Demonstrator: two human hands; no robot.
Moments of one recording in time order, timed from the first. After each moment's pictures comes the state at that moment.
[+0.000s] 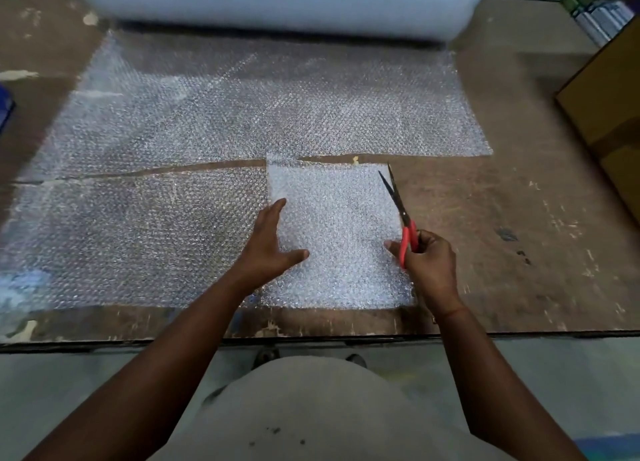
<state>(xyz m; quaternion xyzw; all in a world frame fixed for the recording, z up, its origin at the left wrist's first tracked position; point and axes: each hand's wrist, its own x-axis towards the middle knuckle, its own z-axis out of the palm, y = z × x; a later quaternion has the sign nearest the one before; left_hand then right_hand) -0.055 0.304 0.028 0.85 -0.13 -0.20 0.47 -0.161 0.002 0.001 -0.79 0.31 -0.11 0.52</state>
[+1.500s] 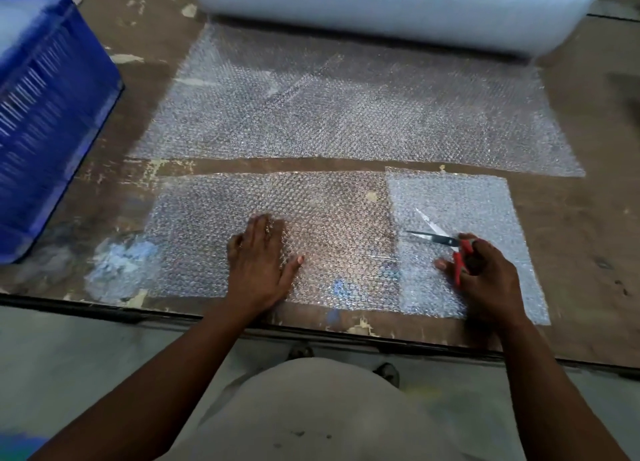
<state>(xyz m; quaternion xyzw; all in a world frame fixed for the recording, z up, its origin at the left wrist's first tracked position) -0.059 0.481 -0.026 0.98 -0.15 -0.01 0.13 -0.151 0.069 0.009 -0.91 0.19 -0.08 0.36</state>
